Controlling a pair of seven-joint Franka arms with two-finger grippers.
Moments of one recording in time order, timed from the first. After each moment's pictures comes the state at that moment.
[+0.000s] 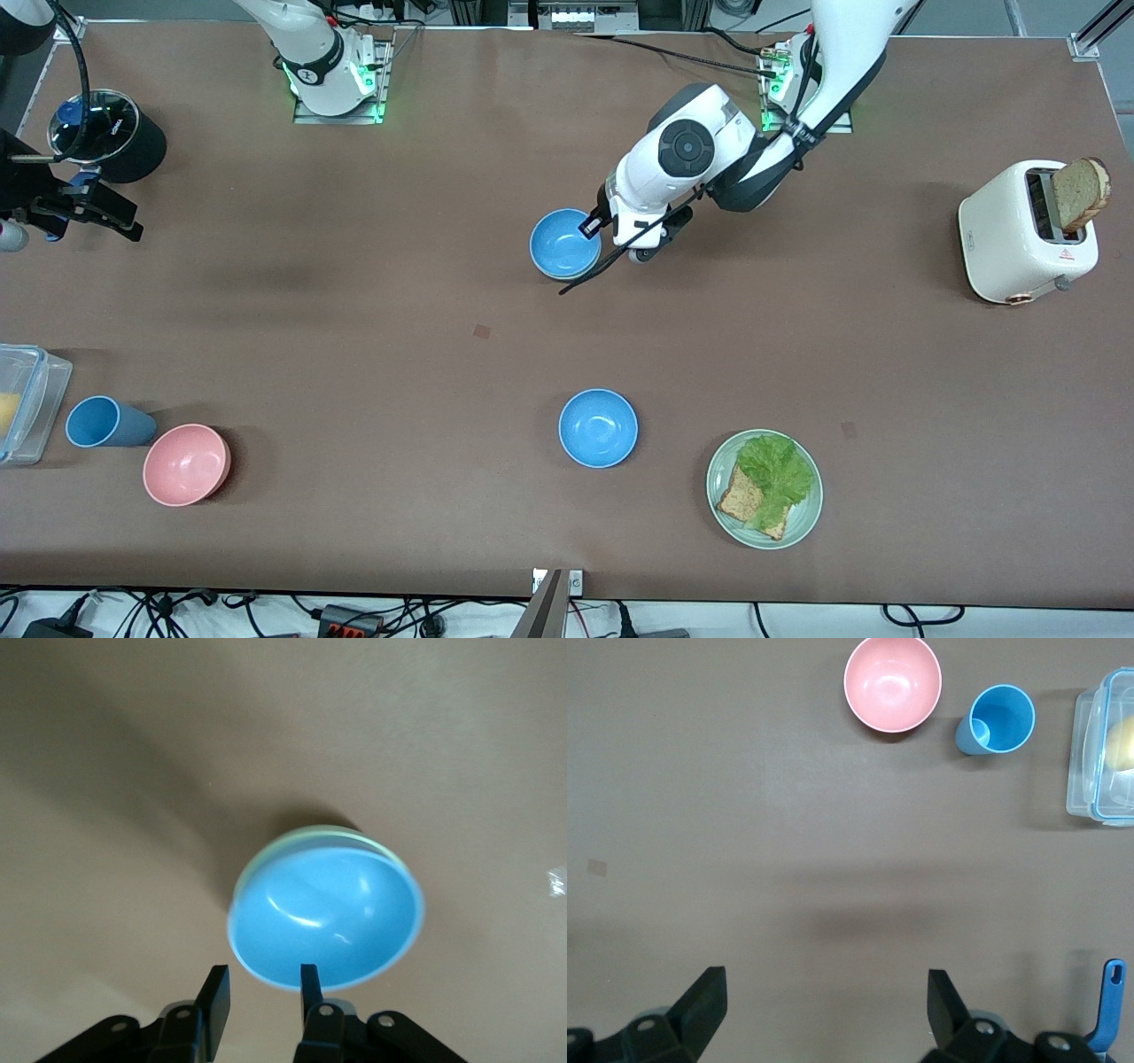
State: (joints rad) left arm 0.10 0.45 -0.92 -1.98 -0.04 2.29 -1.55; right arm -0.04 -0.02 -0.02 -1.72 -0.03 1.72 -0.02
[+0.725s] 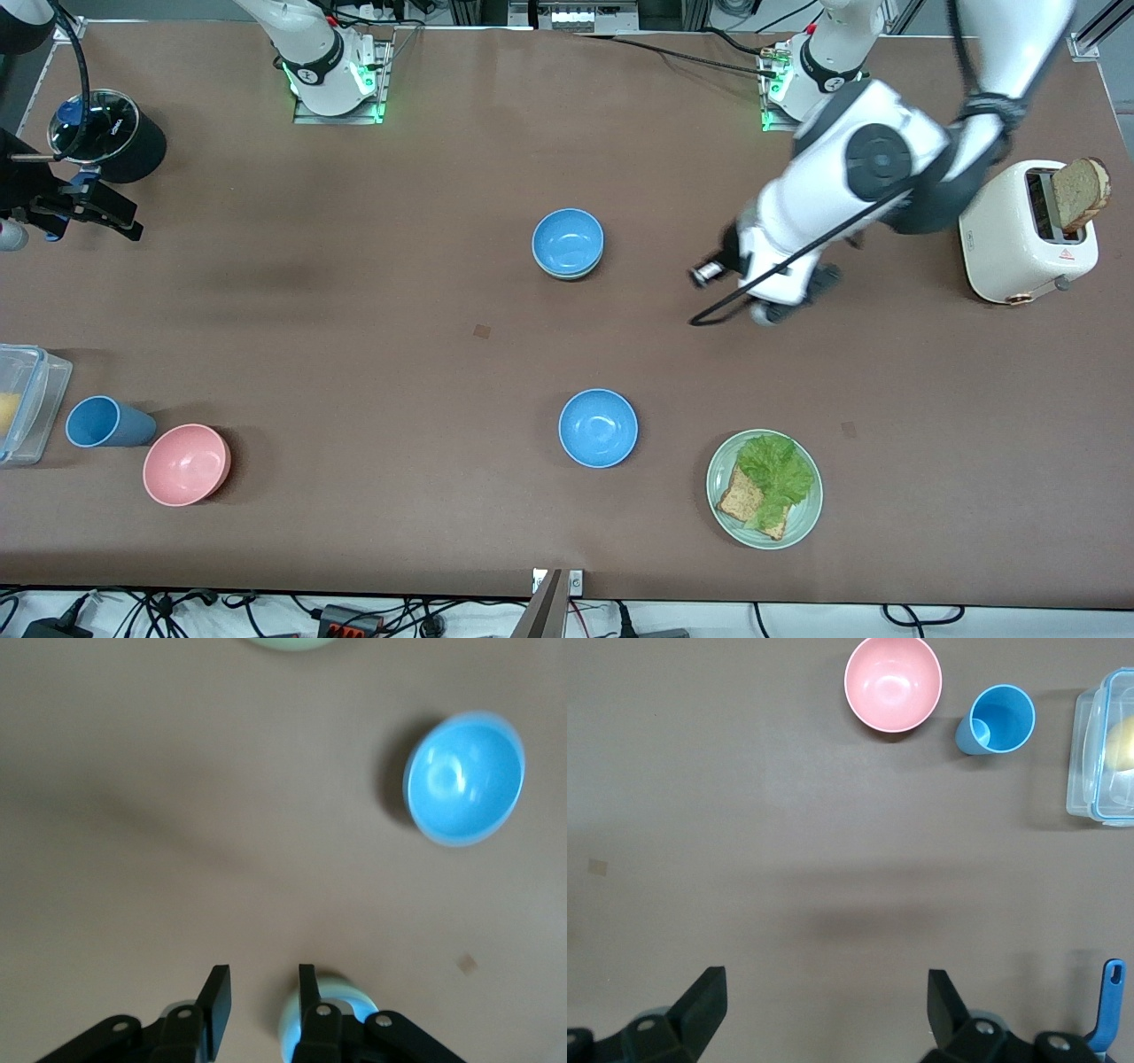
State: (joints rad) left arm 0.51 0.43 -1.04 -1.70 0.19 1.95 -1.07; right arm -0.04 -0.02 -0.02 -1.72 -0.03 1.71 -0.02
